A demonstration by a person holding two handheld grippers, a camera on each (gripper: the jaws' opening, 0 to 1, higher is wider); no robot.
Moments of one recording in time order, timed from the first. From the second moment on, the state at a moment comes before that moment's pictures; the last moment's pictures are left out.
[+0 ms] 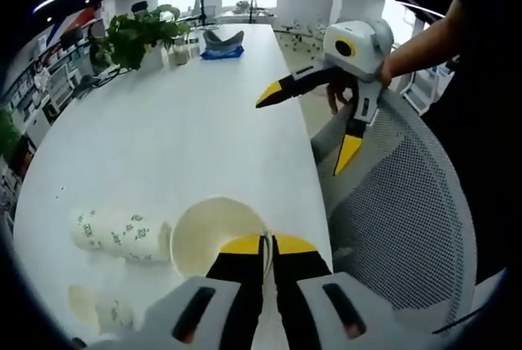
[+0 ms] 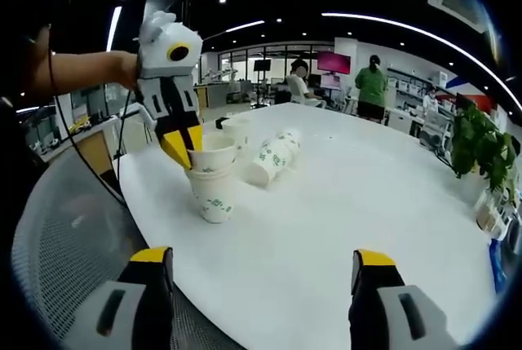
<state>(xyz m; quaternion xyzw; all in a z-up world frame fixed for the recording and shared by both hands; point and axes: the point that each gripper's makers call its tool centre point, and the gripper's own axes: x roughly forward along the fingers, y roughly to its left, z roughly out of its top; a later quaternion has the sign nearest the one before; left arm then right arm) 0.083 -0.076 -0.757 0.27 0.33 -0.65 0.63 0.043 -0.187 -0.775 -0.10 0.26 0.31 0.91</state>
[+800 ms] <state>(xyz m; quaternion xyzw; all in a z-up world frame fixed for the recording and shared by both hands) 0.078 -0.079 -0.775 0.25 0.36 -0.66 0.61 0.043 -0.189 -0.778 -0.10 0.27 0.31 0.91</state>
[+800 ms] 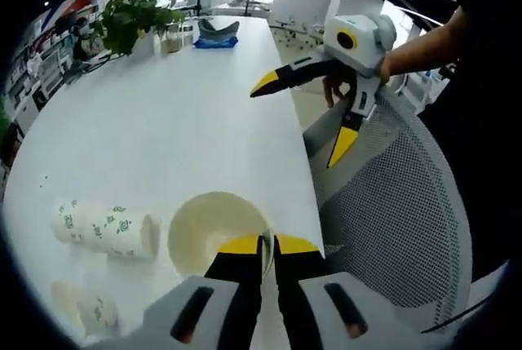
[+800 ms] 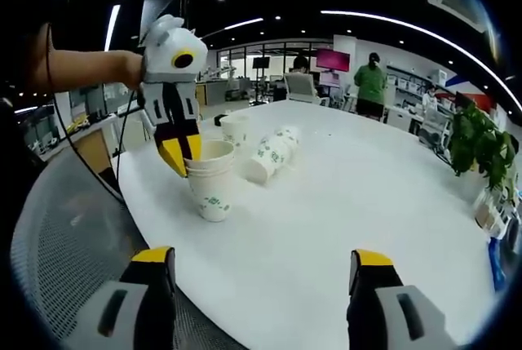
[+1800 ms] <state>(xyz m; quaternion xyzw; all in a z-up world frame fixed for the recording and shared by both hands) 0.079 -0.078 -0.784 0.25 0.38 -0.65 0.60 0.044 -0.190 -0.776 -0.09 0.26 0.30 0.91</state>
